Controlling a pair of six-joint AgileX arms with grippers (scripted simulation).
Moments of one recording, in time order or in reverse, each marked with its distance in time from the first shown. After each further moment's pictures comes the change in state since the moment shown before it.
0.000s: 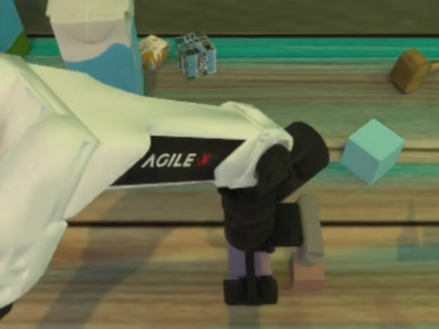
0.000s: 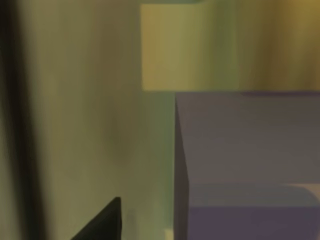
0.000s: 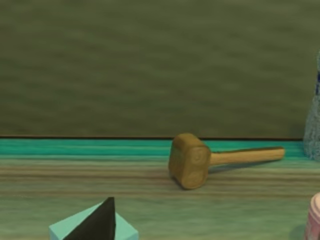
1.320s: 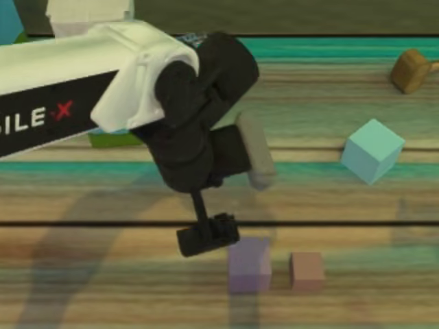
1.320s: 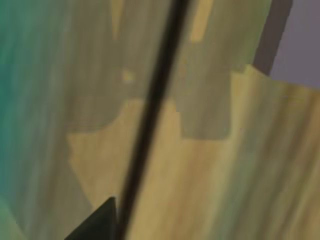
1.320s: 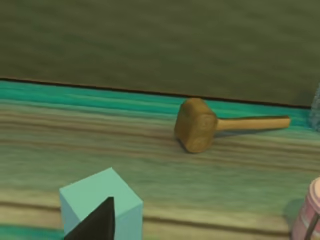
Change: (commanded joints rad) left arm 0.155 -0.344 -0.069 -0.099 -0.014 -0.088; right arm 0.034 0.291 0.286 -0.186 -0.003 -0.072
